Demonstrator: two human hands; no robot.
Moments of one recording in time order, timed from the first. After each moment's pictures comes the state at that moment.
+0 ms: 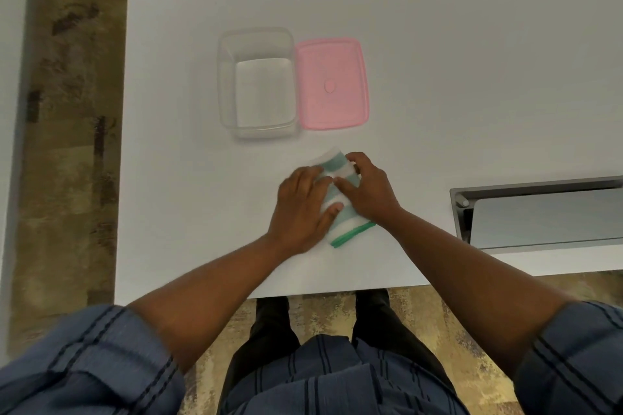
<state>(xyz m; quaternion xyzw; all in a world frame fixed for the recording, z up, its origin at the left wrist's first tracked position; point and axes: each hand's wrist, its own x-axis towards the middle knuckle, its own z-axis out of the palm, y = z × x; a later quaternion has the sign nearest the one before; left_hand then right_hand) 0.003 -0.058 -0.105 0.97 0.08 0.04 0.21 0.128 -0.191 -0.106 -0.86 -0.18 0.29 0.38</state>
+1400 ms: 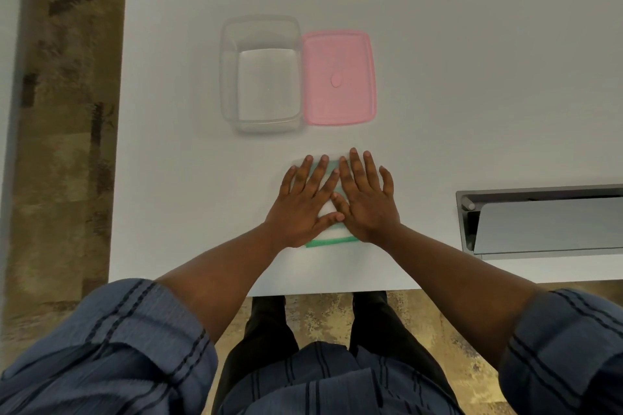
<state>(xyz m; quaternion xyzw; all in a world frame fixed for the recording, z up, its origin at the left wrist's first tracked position) 0.002 -0.042 -0.146 0.99 0.01 -0.10 0.14 0.105 -0.207 -0.149 -0.90 -0.39 0.18 0.07</state>
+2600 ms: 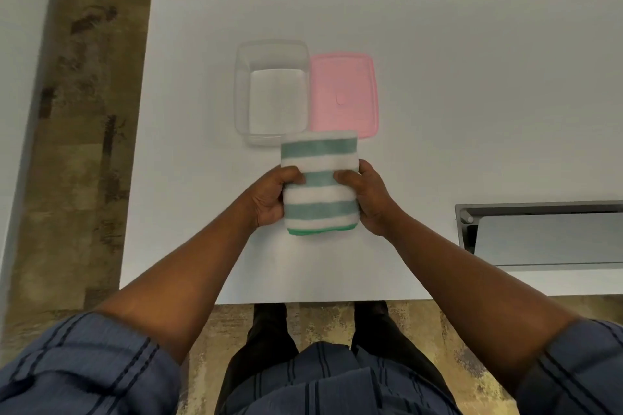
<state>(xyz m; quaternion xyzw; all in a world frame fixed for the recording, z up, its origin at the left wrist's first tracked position) 0.030 0.009 -0.054 0.35 0.37 -0.15 0.85 0.125 -0.160 -0.081 -0.60 0.05 0.47 0.65</state>
